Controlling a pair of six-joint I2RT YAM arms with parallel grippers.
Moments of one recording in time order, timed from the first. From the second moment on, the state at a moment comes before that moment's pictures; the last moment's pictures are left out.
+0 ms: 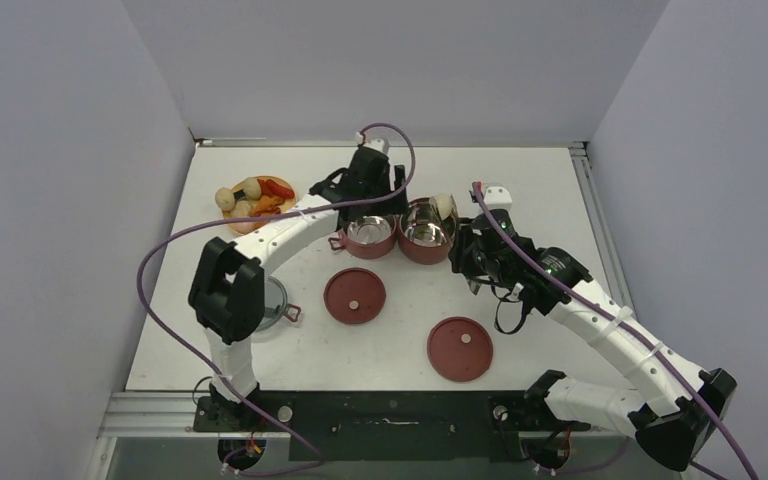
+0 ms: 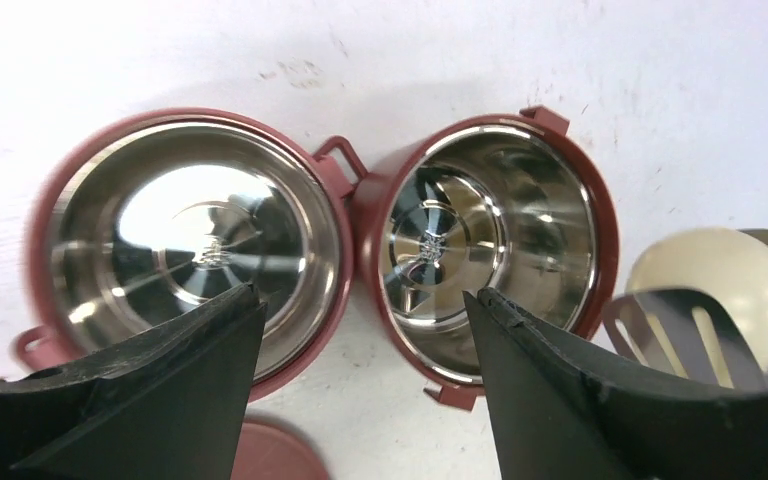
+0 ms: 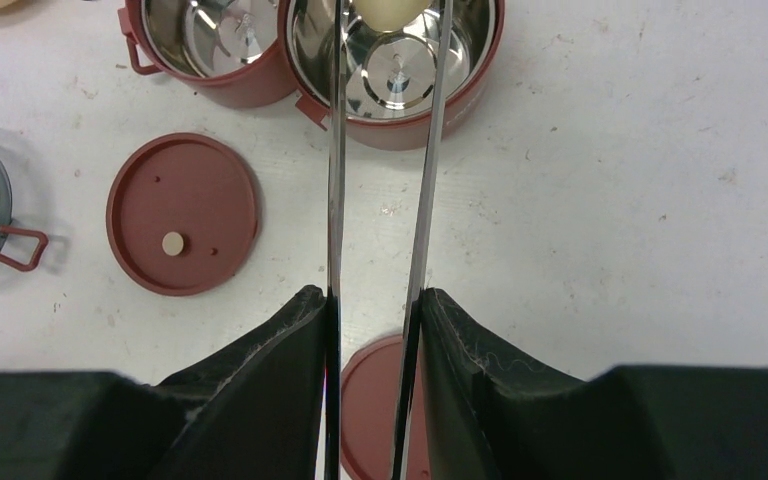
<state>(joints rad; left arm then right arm) -0.66 1.93 1.60 -0.38 -0.14 -0.56 0.71 1.07 1.10 -0.74 0.29 0.46</state>
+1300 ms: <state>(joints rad) -0.14 1.22 1.13 -0.50 0.08 -0.28 0.53 1.25 1.05 -0.63 0.07 0.40</state>
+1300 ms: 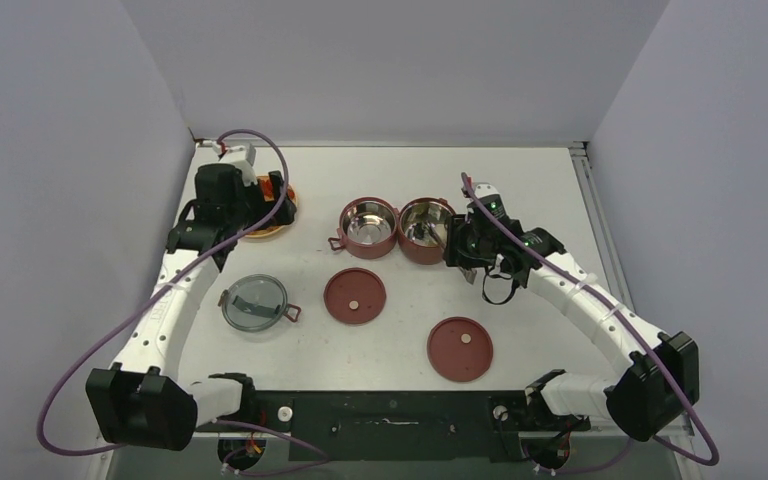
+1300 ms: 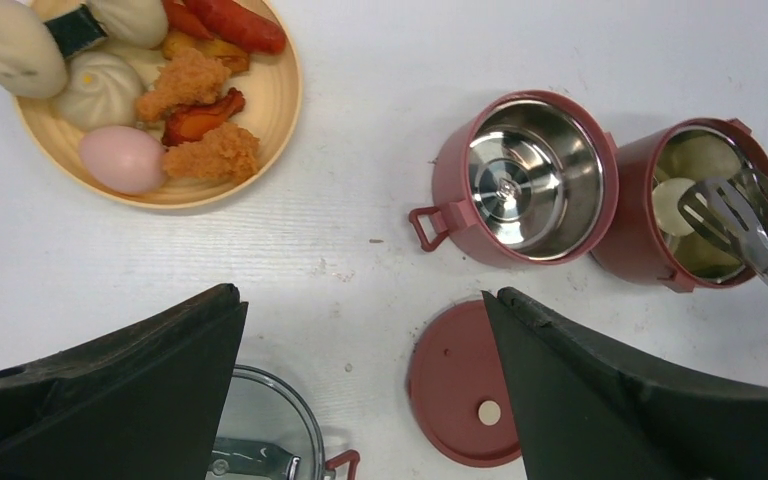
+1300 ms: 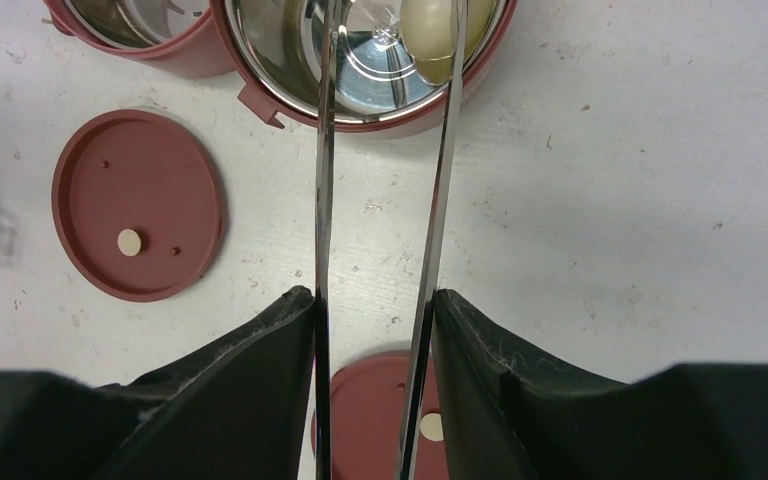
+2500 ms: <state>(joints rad) 0.18 1.20 1.07 -0.43 0.16 -0.36 0.92 1.74 1.44 -0.29 -0.07 0.13</state>
